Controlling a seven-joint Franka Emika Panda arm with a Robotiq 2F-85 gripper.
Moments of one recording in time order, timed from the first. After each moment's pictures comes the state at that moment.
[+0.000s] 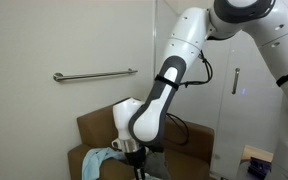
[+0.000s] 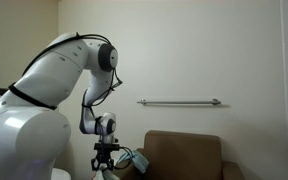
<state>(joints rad) 0.13 0.51 0.34 -2.27 -0.15 2.49 -0.29</state>
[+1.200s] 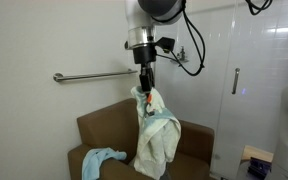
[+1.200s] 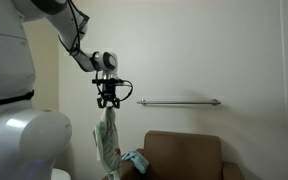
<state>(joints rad) 0.17 -0.23 0.22 -2.16 0.05 1.79 -0.15</state>
